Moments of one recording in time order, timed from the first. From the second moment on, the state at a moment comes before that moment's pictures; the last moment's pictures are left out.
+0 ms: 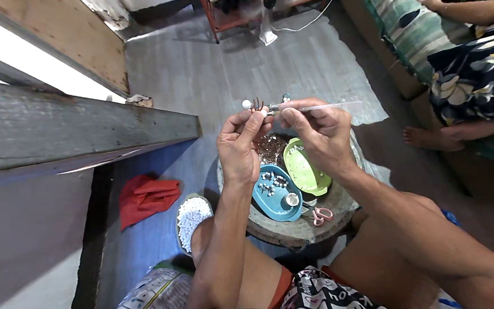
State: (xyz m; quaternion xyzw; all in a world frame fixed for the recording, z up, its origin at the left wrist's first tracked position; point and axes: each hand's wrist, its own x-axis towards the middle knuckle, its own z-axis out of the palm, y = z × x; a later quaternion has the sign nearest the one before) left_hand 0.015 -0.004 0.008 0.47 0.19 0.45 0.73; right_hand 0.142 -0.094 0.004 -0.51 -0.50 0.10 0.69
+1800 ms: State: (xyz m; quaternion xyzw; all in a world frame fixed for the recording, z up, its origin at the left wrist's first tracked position) left_hand -0.020 0.017 0.022 0.43 0.24 0.36 0.79; right_hand 0.205 -0.155 -0.312 -0.87 -0.25 0.42 -0.08
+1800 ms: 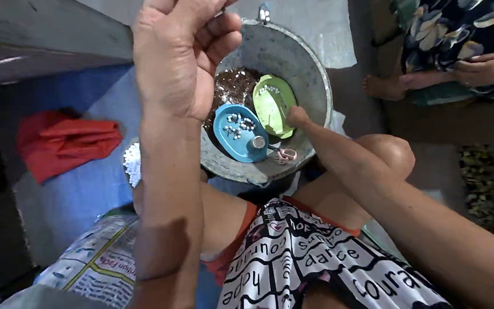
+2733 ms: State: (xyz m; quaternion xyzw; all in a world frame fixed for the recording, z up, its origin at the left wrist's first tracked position) left_hand -0.022 0.032 0.021 0.59 0.31 0.41 0.63; right_hand 0.240 -0.079 -0.156 -0.72 -0.39 0.41 0.41
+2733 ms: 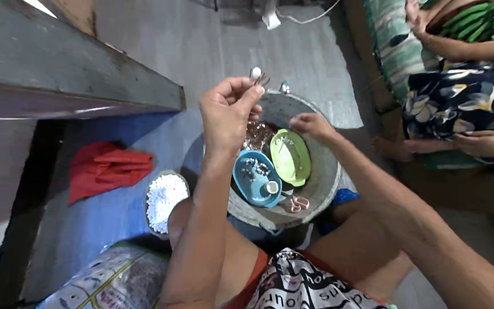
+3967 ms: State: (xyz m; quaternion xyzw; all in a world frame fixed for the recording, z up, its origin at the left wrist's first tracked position) left_hand -0.003 0.006 0.006 0.69 0.31 0.38 0.53; right_hand 0.201 -0.100 -0.008 -0.47 -0.28 0.25 0.80
